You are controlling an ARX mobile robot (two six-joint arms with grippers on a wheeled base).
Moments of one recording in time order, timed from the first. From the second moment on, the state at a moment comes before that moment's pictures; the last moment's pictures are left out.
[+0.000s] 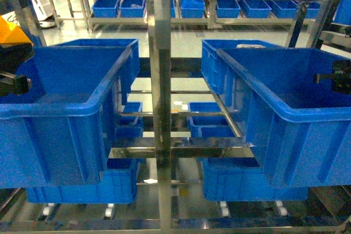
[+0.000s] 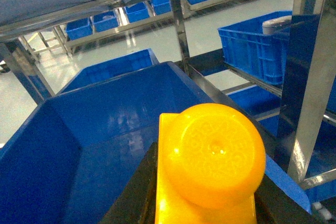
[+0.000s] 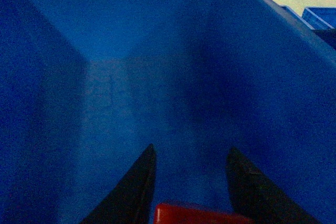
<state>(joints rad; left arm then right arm) -0.02 1.53 0.48 0.97 0.10 0.24 -0.10 2.24 1.36 0.42 0.07 -0.07</state>
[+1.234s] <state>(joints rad) -0.02 1.53 0.48 0.97 0.10 0.24 -0.02 1.24 0.39 0.71 0.08 -0.06</state>
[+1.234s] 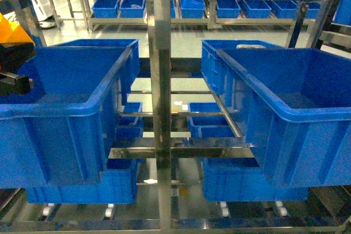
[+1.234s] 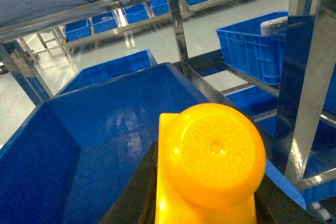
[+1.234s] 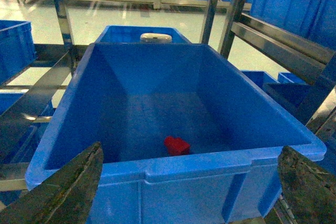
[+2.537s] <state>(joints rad) 0.05 2.13 1.19 0.67 0.01 0.28 -0.02 1.24 0.39 0.71 0.08 -0.06</state>
